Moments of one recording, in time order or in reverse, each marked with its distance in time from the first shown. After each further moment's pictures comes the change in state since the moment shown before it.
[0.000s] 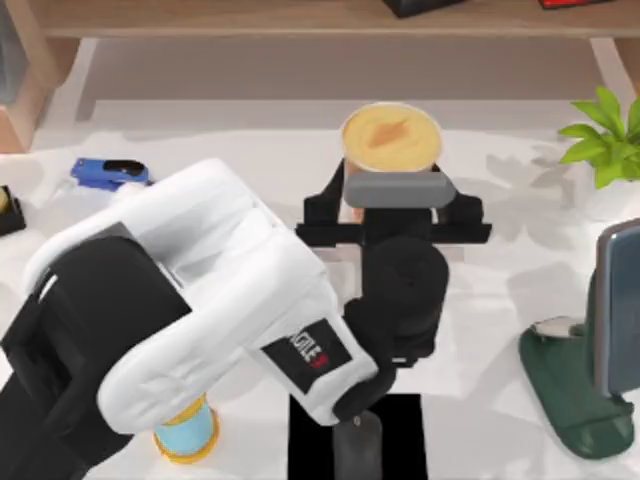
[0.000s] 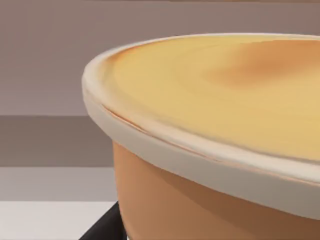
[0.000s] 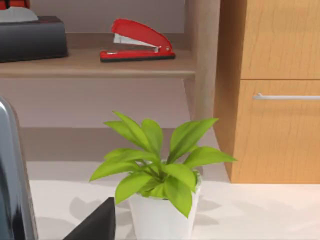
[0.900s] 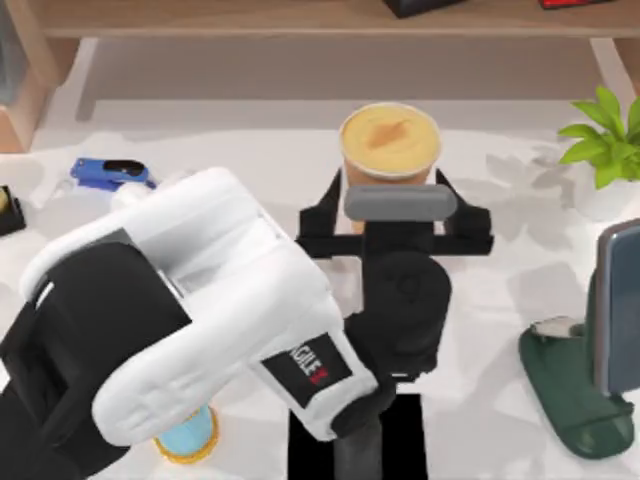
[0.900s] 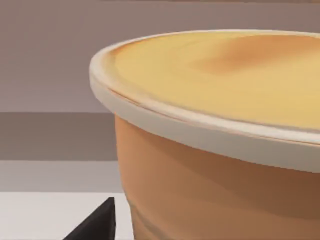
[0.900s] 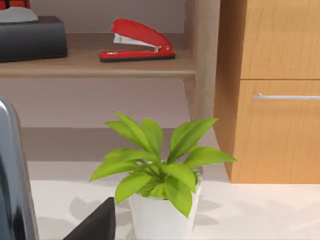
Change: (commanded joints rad) left arm -0.026 -0.016 -0.040 0.024 -0.026 0.001; right arm 0.000 0.000 0.000 0.000 0.000 0.000
